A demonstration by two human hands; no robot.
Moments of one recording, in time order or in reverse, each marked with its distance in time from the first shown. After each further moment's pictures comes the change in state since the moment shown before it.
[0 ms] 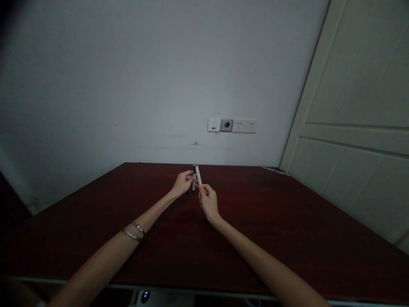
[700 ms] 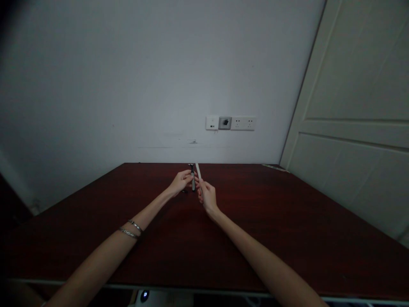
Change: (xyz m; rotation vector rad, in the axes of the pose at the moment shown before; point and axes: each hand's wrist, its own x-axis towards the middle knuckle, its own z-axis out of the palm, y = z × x) left_hand -0.002 -0.005 -0.007 -0.271 -0.183 -0.096; right_hand 0.015 0.004 0.000 0.190 -0.033 0.099
